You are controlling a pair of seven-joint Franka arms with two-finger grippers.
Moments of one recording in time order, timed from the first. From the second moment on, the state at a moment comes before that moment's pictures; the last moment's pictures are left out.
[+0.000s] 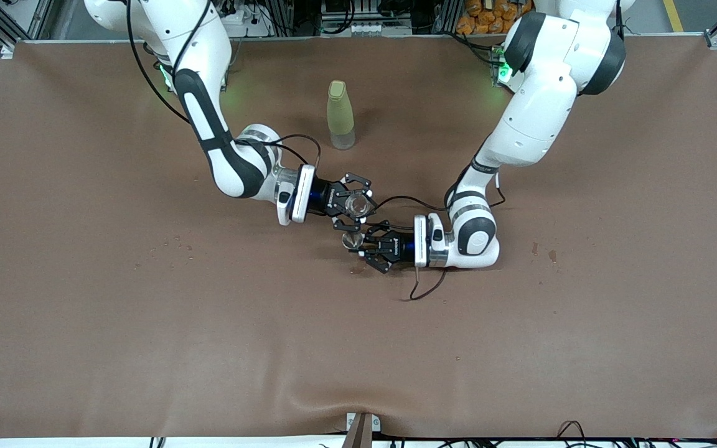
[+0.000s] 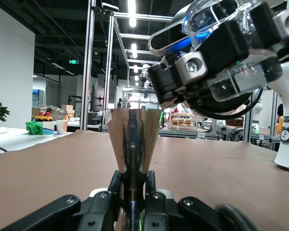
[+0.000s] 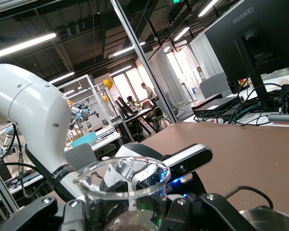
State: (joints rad) left arm -0.42 1.05 -0.05 -1.51 -1.96 1.73 2.55; right arm 0.74 0.55 -0.12 -2.00 2.42 1.97 -2.27
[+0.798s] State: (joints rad) left arm -0.42 1.05 -0.05 -1.52 -1.96 1.73 2.56; right arm 0.74 0.51 -0.11 -2.02 2.43 2.00 -2.01
